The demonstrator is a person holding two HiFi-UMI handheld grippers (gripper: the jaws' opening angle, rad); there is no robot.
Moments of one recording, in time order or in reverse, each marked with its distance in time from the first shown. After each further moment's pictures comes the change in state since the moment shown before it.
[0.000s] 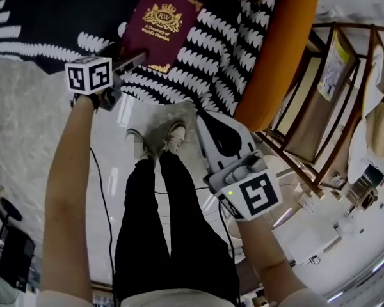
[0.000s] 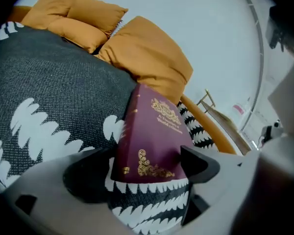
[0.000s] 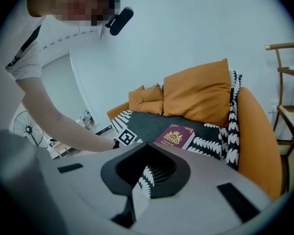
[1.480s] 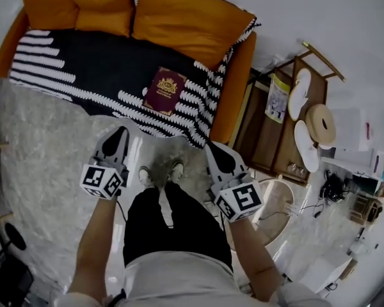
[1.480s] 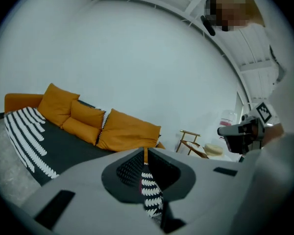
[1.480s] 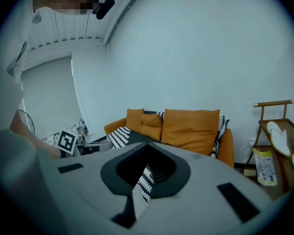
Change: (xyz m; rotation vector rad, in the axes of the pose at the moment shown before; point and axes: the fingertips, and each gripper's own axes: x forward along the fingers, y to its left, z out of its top) left arm -0.344 -0.266 0.097 0.284 -0.531 0.150; right arm -0.168 0.116 0.193 -0.087 -0.133 -0.134
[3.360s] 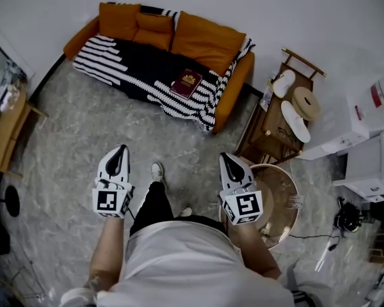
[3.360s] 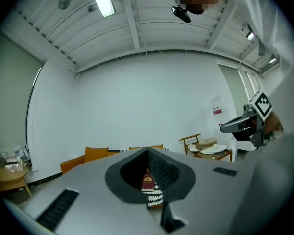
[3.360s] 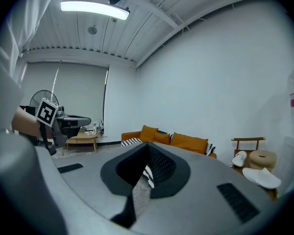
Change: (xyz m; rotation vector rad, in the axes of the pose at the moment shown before) left arm -0.443 -0.317 -0.021 0.436 -0.263 0.362; right arm -0.427 0.160 -0.094 -0.277 -0.256 0.040
